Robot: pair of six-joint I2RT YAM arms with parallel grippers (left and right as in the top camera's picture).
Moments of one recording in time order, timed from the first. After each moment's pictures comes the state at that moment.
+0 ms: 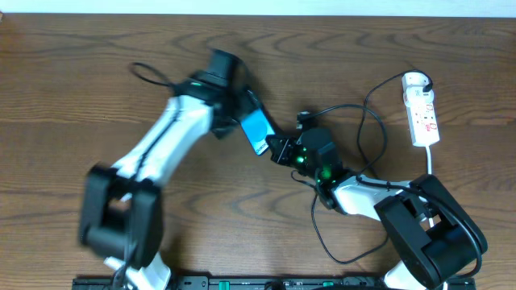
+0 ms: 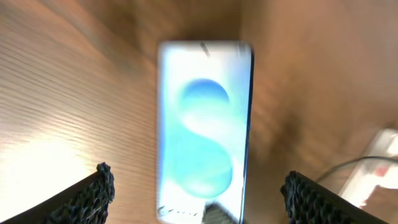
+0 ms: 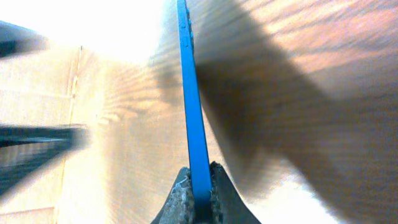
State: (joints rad) left arm -0.31 1.78 1.38 -0.72 0.23 -0.94; right arm 0.55 1.77 0.61 0.66 -0.21 0.93
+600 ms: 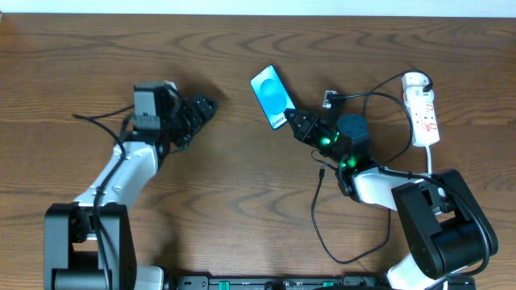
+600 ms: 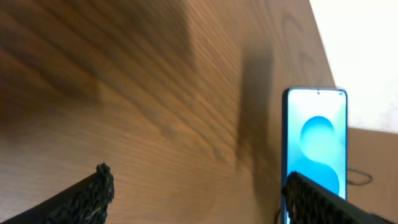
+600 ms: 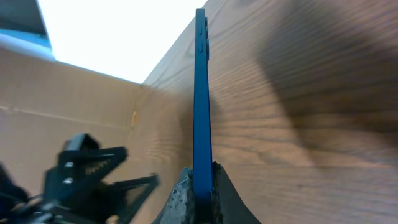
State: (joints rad) left arm -0.04 1.61 0.84 -0.06 0.48 -0.85; right arm 0.36 1.78 0.61 0.89 -0.42 1.01
